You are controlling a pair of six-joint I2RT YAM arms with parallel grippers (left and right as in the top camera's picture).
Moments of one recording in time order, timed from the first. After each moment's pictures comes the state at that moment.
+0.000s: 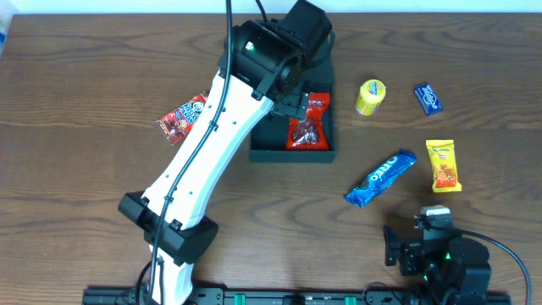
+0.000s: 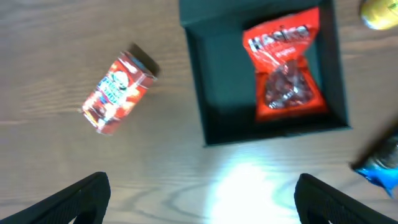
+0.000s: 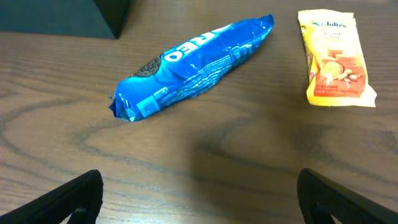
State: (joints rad) left arm -0.63 2.01 2.41 -1.70 -0.30 -0.35; right arm 0.01 0.04 0.33 -1.01 -0.12 -0.03
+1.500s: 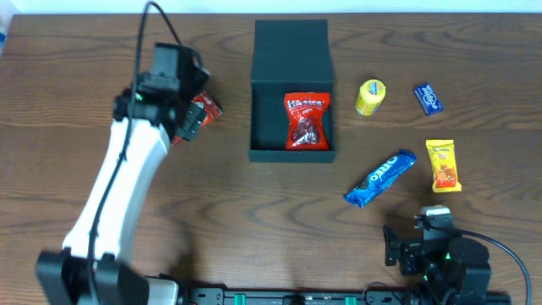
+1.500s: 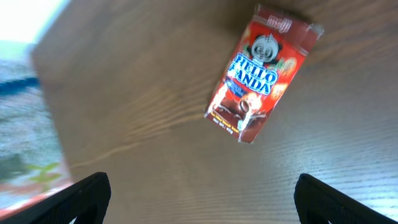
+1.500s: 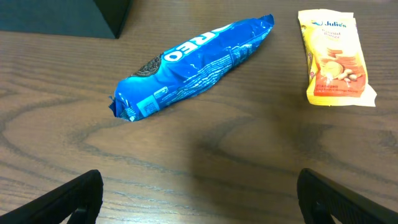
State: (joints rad) left arm -0.12 1.59 1.41 -0.95 -0.31 0.48; right arm 0.01 0.04 0.33 -1.01 -0.12 -0.03
